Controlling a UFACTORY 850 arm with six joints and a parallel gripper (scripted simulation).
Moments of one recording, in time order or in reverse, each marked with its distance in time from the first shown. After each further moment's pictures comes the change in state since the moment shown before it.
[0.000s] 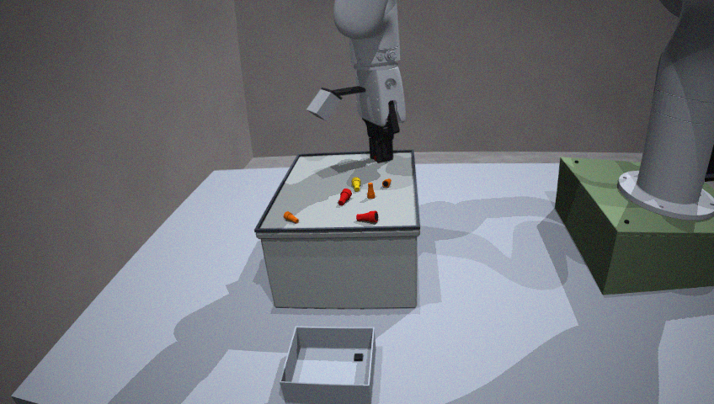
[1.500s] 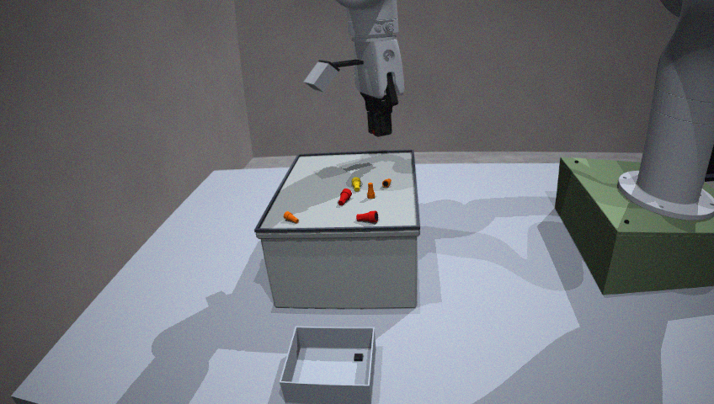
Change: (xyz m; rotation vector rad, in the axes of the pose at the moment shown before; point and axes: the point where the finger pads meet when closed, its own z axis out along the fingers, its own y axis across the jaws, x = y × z) arm 0.000 0.000 -0.048 0.000 0.000 0.000
